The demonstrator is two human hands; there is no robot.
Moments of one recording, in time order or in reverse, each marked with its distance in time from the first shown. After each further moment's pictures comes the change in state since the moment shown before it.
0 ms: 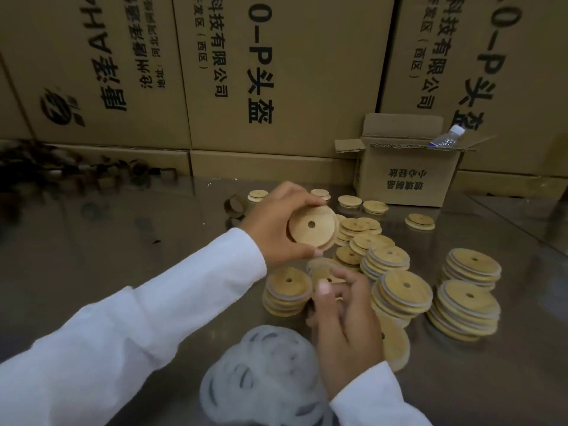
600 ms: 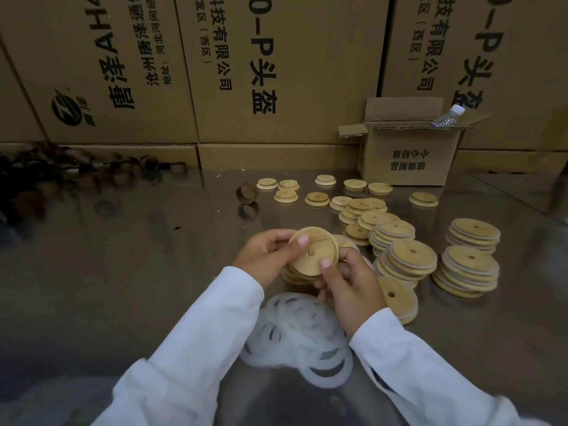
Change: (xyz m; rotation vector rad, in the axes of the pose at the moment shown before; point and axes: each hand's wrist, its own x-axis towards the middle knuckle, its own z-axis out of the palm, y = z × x) left_hand -0.077 0.003 0.016 -0.757 0.093 -0.614; right_hand 0.002 0.000 0.004 0.232 -0.174 0.158
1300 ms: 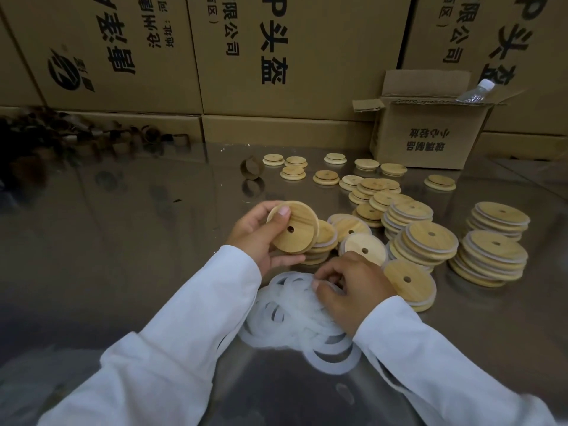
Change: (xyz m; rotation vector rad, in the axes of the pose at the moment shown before) left_hand 0.003 -0.022 -0.009 -0.423 0.029 -0.039; right_hand 0.001 0.016 -0.010 -0.882 -0.244 -0.106
